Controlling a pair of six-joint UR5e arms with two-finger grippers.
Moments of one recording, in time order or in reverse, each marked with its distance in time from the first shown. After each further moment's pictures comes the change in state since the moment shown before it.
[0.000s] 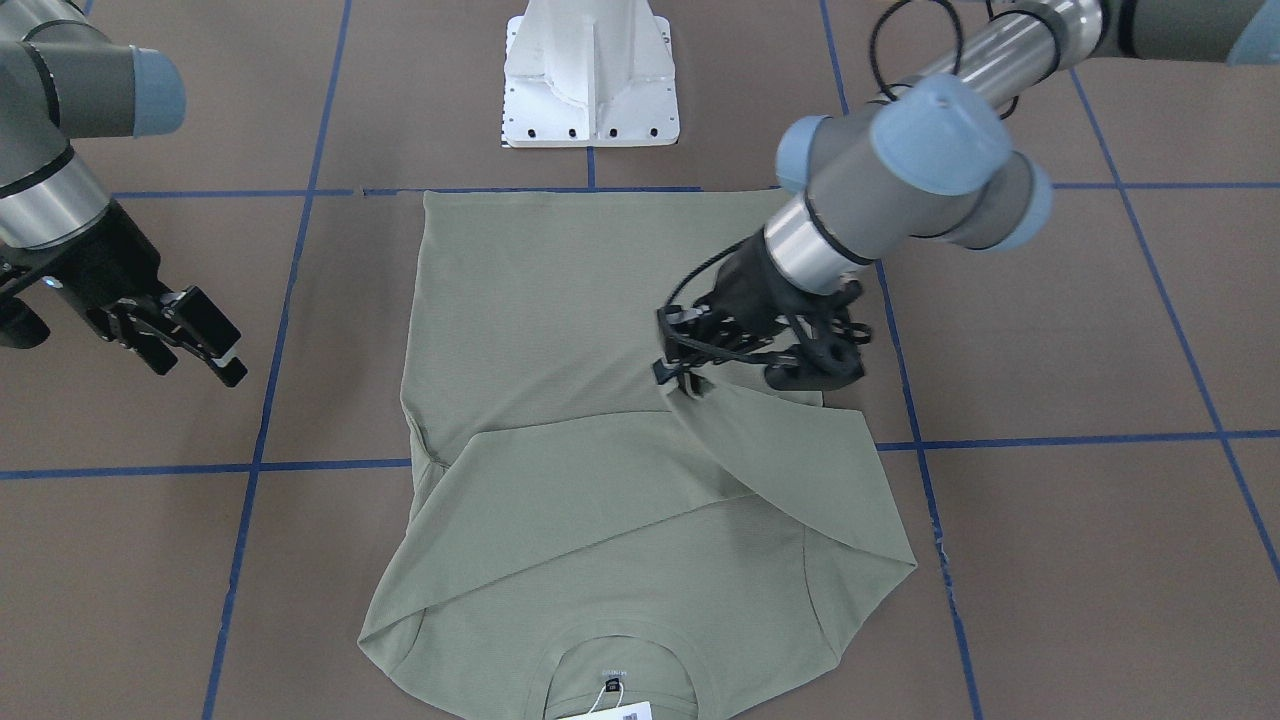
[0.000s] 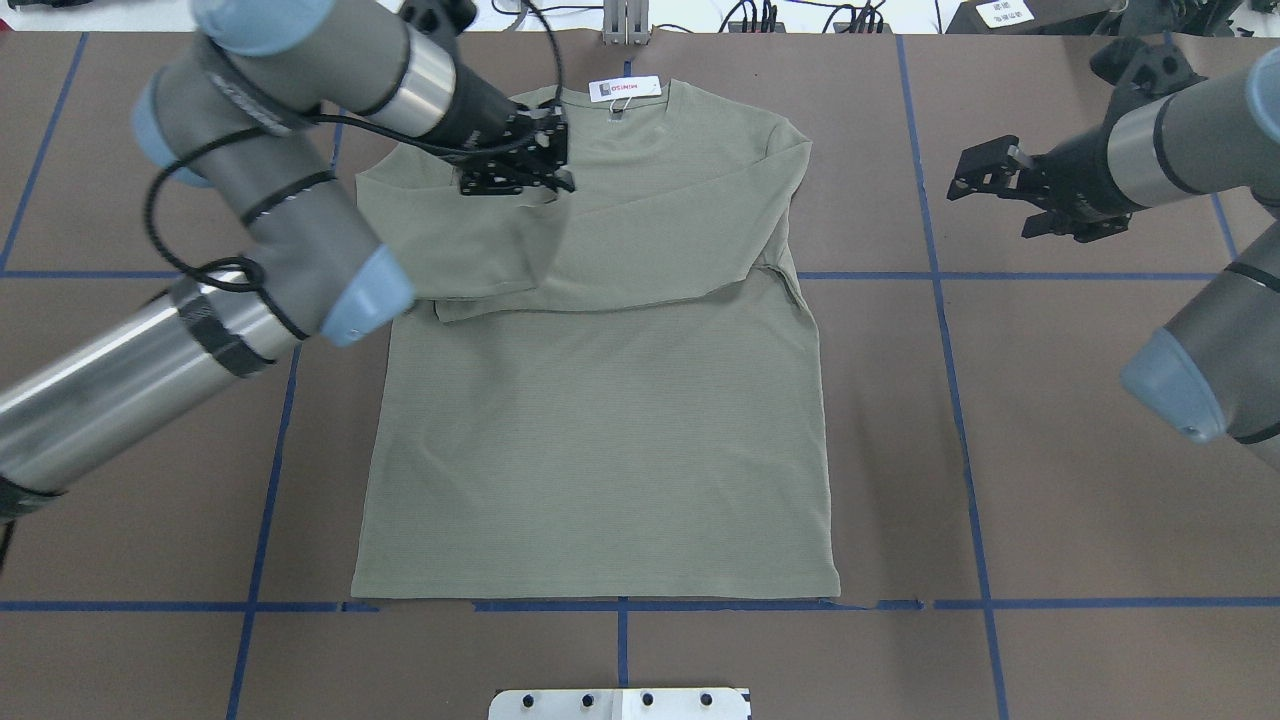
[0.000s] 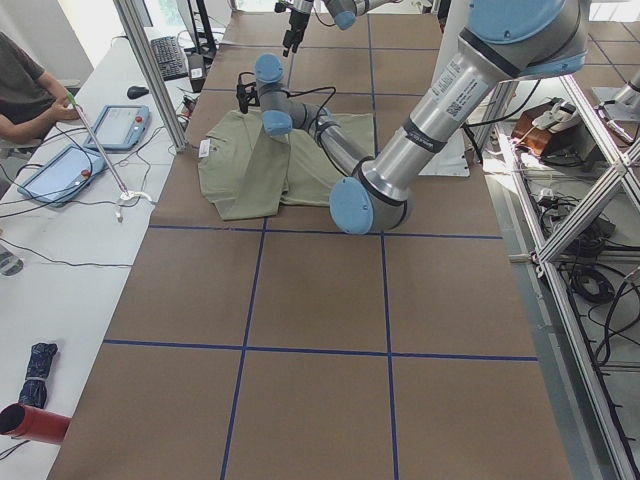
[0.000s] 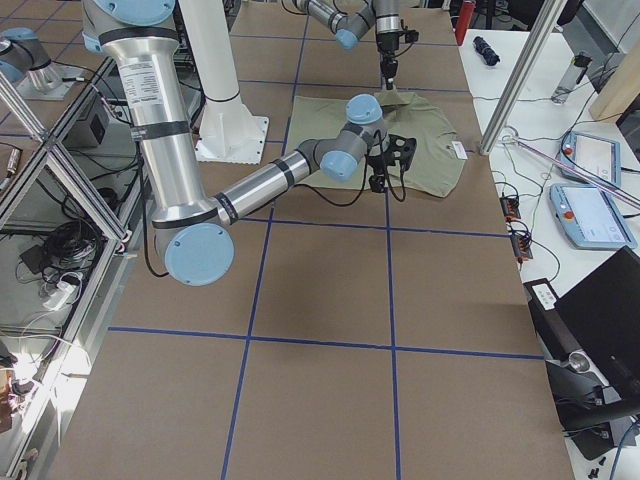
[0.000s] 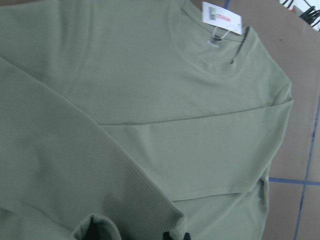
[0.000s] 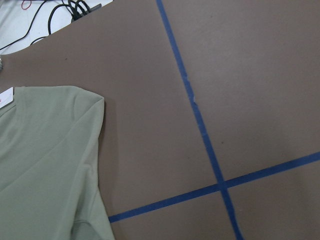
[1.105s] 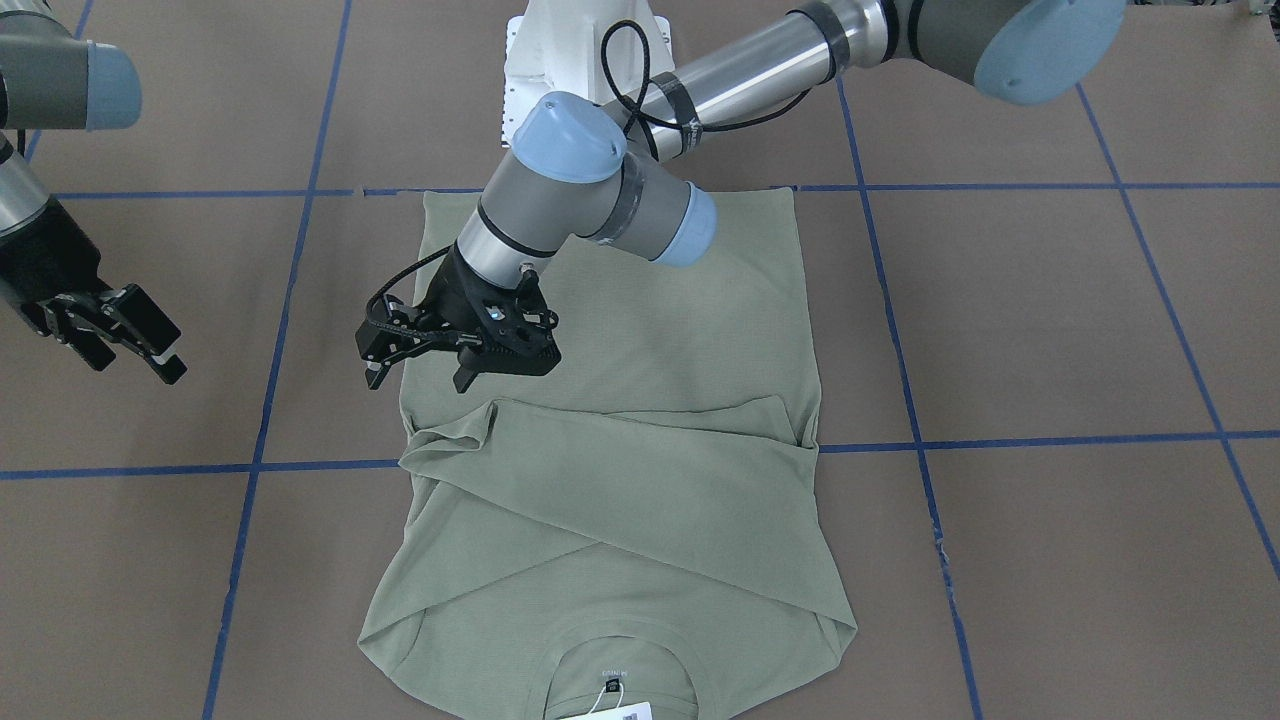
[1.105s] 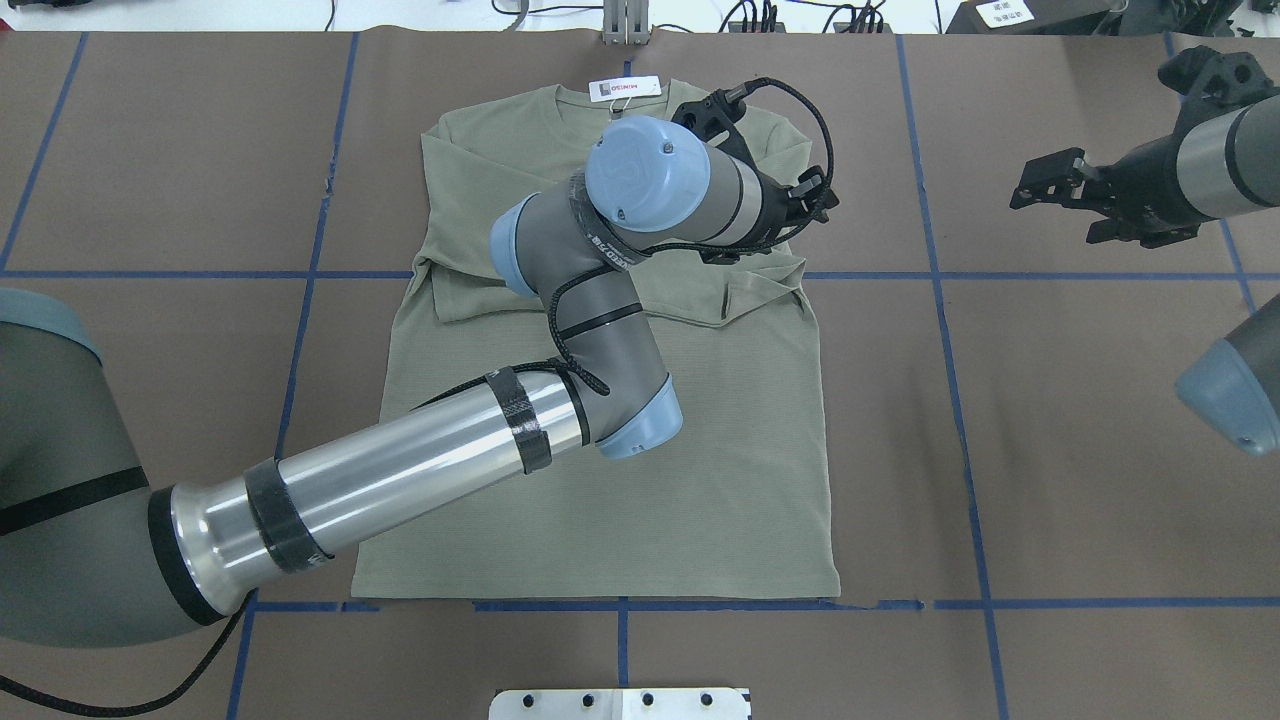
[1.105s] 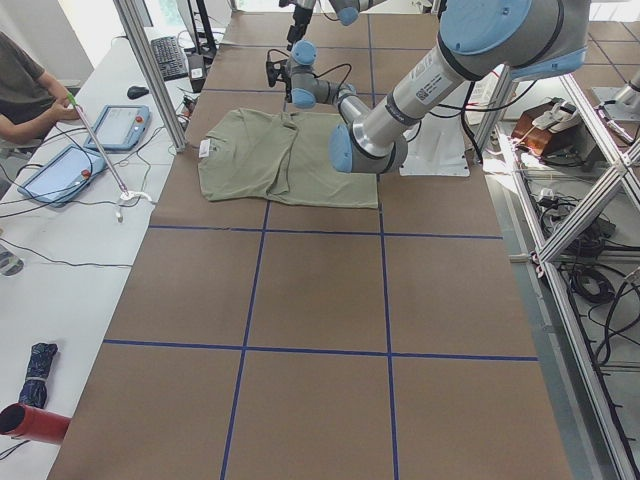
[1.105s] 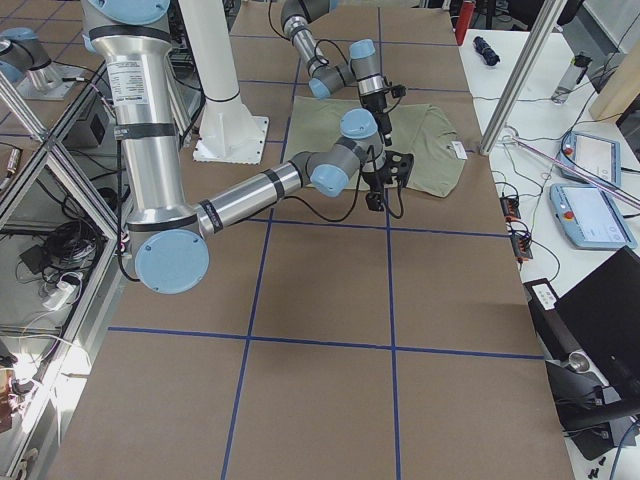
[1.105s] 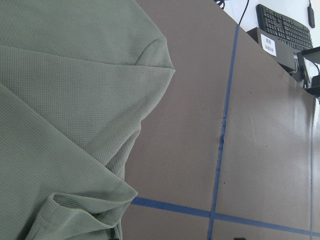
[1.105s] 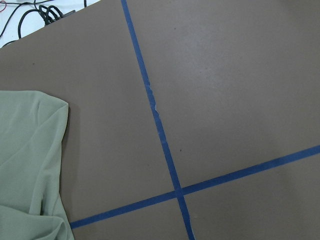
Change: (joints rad) left arm 0.213 -0.230 0.280 -0.192 0.339 -0.097; right arm 0.000 -0.059 0.016 0.004 -0.014 -0.036
